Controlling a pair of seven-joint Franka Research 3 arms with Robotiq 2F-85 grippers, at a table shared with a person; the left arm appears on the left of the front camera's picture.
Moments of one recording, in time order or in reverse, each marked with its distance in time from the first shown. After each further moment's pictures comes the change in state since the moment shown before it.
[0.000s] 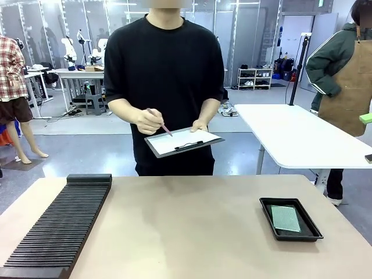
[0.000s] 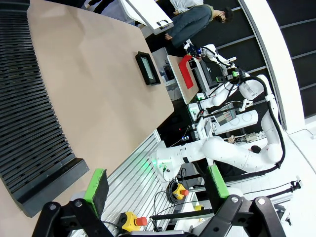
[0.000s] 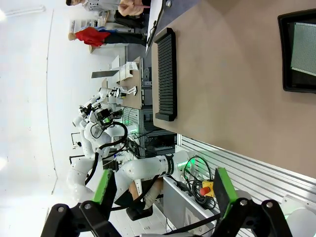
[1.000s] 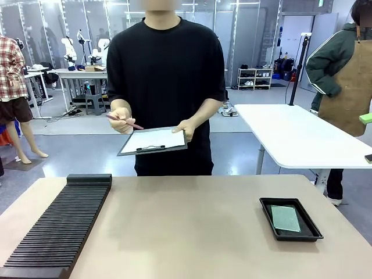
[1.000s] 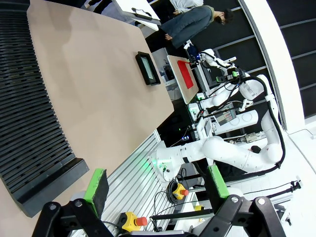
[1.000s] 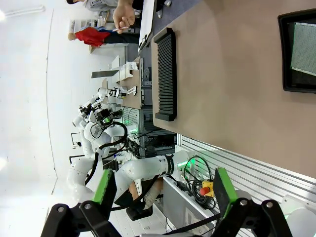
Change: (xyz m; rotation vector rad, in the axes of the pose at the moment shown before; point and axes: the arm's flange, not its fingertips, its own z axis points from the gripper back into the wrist) left arm 0.000 0.000 0.000 0.000 0.000 0.000; right arm 0.000 0.000 0.000 -0.001 0.000 0.000
